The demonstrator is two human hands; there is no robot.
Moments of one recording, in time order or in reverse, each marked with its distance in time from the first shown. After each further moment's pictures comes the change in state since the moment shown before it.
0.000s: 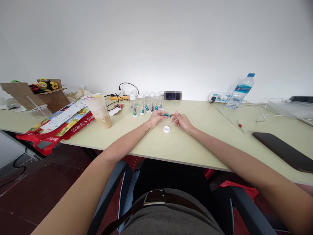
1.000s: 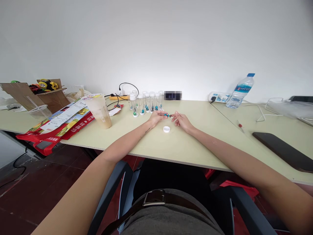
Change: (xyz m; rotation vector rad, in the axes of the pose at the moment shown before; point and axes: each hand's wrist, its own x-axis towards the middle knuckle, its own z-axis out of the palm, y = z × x) left_hand -0.001 0.002 0.002 0.000 0.003 -0.003; right_hand -0.001 -0.003 0.001 -0.012 0.006 0.016
